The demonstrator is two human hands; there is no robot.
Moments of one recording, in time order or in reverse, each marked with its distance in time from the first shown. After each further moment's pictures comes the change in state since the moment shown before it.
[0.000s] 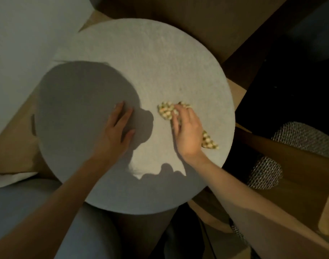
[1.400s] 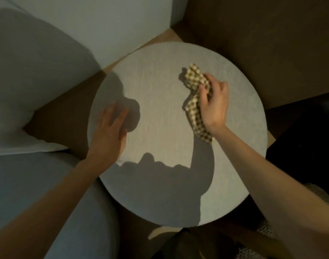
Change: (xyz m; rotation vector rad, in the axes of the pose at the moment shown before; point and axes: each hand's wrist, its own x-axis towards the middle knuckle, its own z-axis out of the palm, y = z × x) left_hand -0.051 -0.056 -0.070 0.031 0.176 -0.340; right_hand 0.123 -0.077 0.032 0.130 -0.135 -0.088
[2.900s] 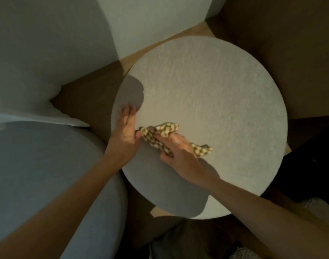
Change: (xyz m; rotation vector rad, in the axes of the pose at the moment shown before) left_hand -0.037 -0.020 0.015 -0.299 0.002 -0.130; right_hand -0.144 -0.039 0.038 -0.007 -0.730 -0.434
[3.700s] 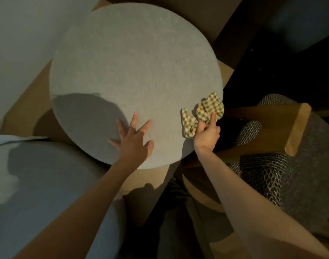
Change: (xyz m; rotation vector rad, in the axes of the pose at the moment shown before) left_hand -0.088 0.059 0.107 0.637 -0.414 0.214; right_hand -0.175 0.034 0.002 0.409 0.905 1.278
